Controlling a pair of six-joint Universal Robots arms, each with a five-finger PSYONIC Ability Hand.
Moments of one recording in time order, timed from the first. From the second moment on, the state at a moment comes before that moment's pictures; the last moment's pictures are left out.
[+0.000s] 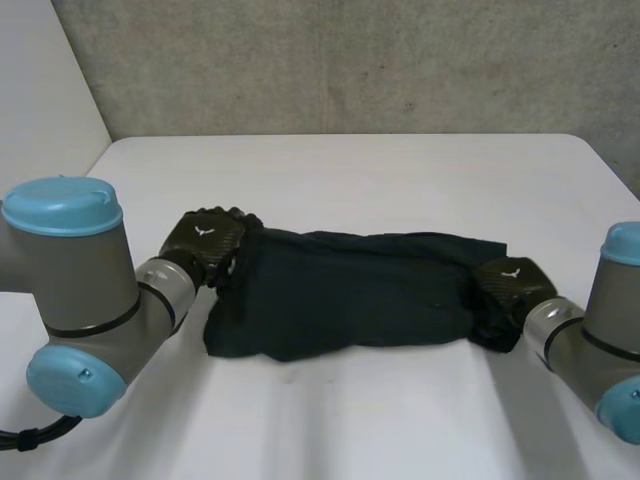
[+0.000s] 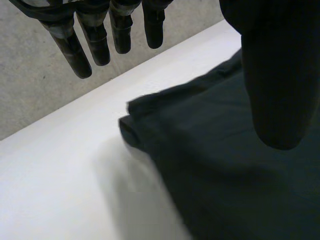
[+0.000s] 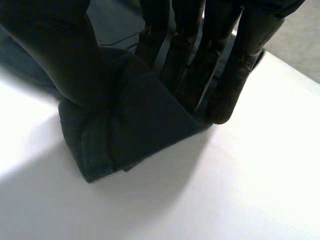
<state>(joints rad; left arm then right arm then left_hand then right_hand) 4.26 -1.99 -1.54 3.20 -1.53 3.35 1.80 -1.10 1.72 -0.15 1.42 2.75 0.19 0.20 0.22 0.20 0.05 0.88 1.11 1.17 1.19 0.87</state>
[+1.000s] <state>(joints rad) 4.16 -2.00 -1.29 3.19 -1.53 3.21 1.97 -1.27 1.45 -0.06 1.18 3.03 0.20 0.20 0.22 0.20 0.05 0.20 0.22 0.21 0.23 0.07</state>
